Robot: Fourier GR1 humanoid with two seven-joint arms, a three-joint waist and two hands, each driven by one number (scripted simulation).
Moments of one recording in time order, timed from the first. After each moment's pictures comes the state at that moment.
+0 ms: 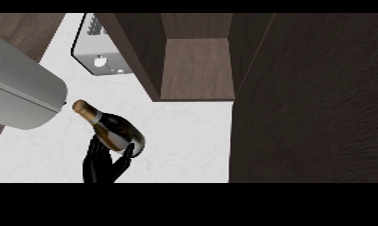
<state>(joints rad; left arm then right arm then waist) -0.03 0.00 0.04 -0.77 0.50 0.04 -0.92 0.11 -0.04 0.00 -2.40 -0.20 0.25 0.39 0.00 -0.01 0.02</state>
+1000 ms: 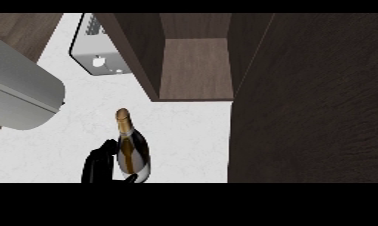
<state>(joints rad) -0.02 0.09 -0.10 -0.76 0.43 -0.20 -0.92 0.09 -0.04 -0.02 -2.36 -0.19 0.26 0.37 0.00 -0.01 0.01</state>
